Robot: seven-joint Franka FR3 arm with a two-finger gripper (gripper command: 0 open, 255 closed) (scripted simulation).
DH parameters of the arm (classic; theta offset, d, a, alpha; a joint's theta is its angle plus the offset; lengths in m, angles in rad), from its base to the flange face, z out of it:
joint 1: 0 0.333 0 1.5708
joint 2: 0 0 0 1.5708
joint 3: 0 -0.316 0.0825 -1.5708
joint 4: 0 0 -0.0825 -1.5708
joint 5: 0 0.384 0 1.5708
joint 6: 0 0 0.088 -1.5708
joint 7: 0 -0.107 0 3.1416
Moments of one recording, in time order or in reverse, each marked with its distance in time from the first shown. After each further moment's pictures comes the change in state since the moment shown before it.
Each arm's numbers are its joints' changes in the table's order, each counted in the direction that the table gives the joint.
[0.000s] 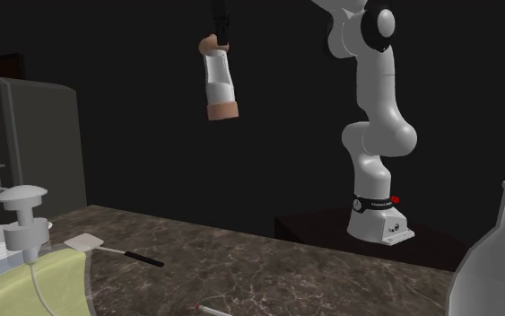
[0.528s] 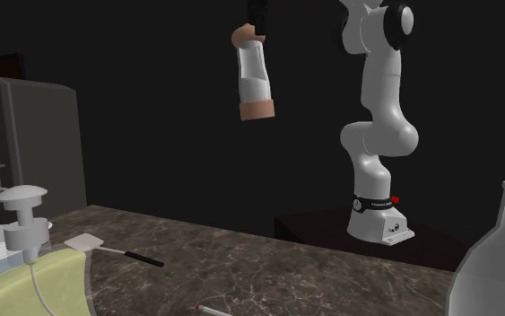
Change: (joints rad) arm 0.092 0.134 -0.086 -0.171 0.023 0.037 -0.184
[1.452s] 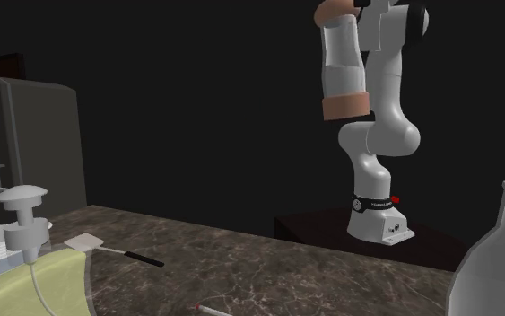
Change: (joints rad) arm 0.161 0.036 -0.190 -0.038 0.041 0.011 -0.360
